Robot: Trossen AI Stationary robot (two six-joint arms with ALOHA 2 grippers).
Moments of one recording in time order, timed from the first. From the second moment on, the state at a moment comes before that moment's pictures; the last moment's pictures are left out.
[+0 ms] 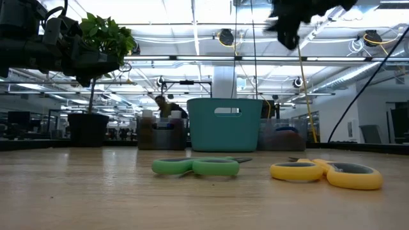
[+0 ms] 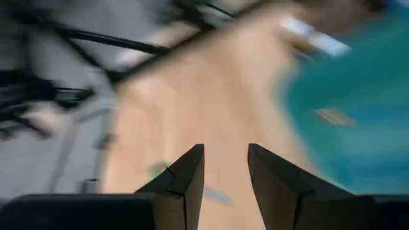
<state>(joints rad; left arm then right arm) 0.18 0.41 0.02 0.42 -0.01 -0.11 -0.36 1.05 0.98 -0.45 -0.45 0.27</state>
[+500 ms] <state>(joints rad) 0.18 0.41 0.02 0.42 -0.01 -0.11 0.43 1.25 0.63 0.88 -0.13 0.12</state>
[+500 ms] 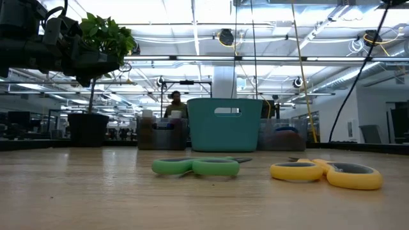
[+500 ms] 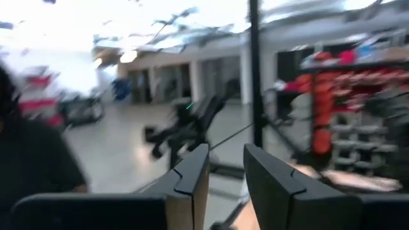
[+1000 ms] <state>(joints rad) 0.18 0.41 0.02 0.42 -0.01 -0.11 0.59 1.63 0.96 0.08 0.08 0.14</state>
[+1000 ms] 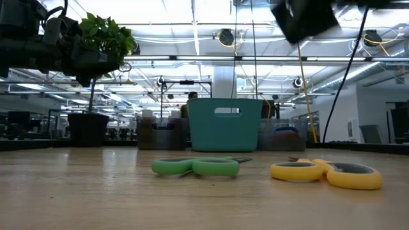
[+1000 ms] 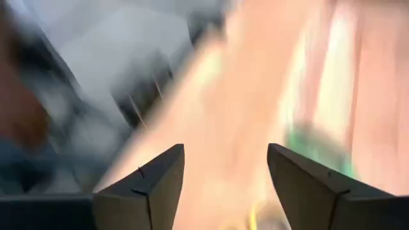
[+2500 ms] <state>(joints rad) 0.18 0.41 0.02 0.42 -0.01 -0.11 0.60 1.66 1.01 -0.46 0.11 0.54</state>
